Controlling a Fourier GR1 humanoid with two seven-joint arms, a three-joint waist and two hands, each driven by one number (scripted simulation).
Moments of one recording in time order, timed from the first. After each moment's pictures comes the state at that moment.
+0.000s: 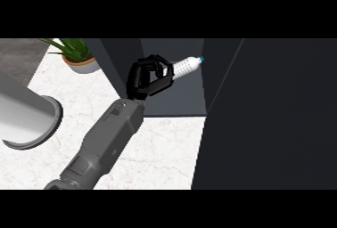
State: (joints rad) left arm -0.88 0.00 -0.18 -0.53 0.47 0.23 -0.64; right arm 0.15 -0.44 0.76 -2.48 0.06 -0.50 0.19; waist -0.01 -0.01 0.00
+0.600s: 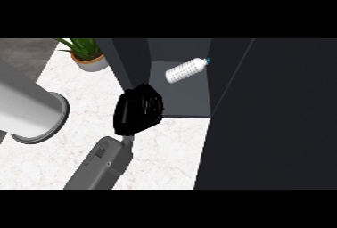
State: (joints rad) left arm -0.43 0.04 -0.33 -1.12 0.51 0.20 -0.52; right arm 0.16 -0.51 0.77 -2.49 0.07 -0.53 0.17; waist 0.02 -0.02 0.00
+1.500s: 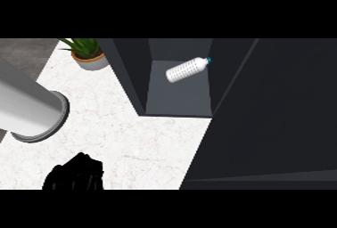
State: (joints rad) left arm 0.27 0.30 -0.43 -1.89 0.52 0.19 -0.47; right arm -0.02 -0.53 0.85 -2.48 0.04 -0.38 0.34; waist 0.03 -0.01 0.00
